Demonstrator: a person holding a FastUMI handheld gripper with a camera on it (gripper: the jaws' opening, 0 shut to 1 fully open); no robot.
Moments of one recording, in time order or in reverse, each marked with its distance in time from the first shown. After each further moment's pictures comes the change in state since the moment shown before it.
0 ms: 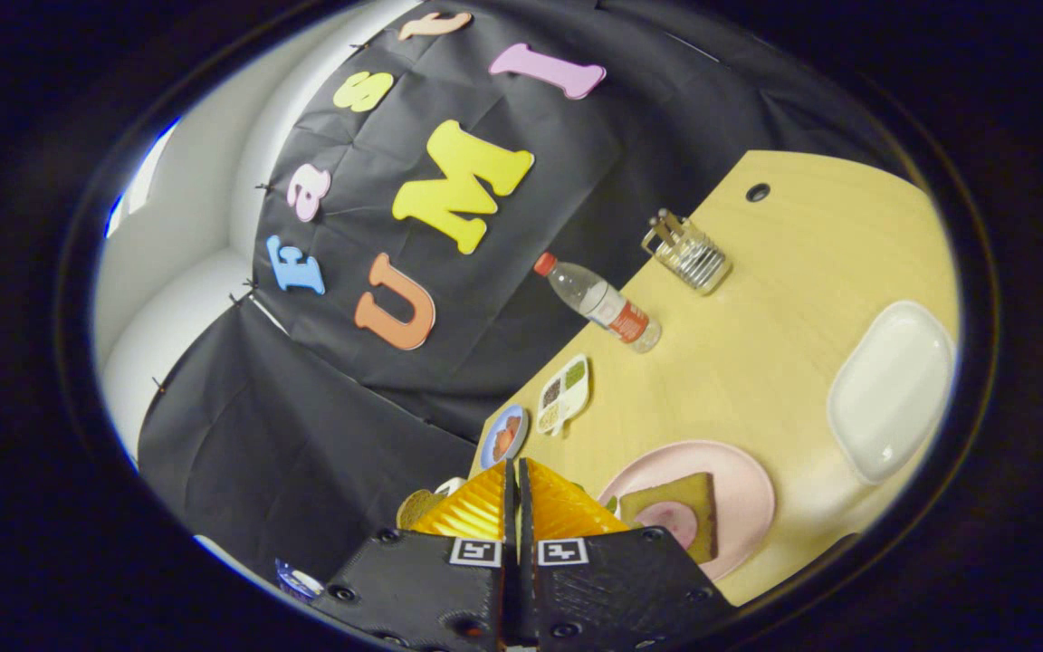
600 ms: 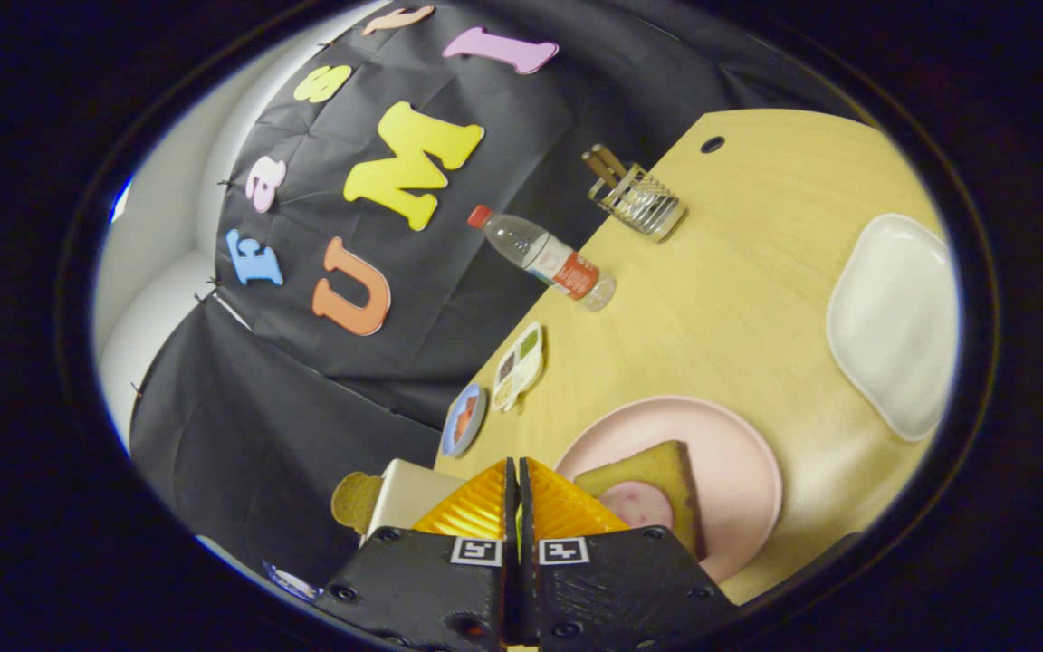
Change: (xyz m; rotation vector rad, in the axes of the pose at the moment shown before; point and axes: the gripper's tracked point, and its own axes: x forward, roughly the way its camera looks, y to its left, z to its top) arm 0.026 -0.083 -0.019 0.005 -0.034 -0.149
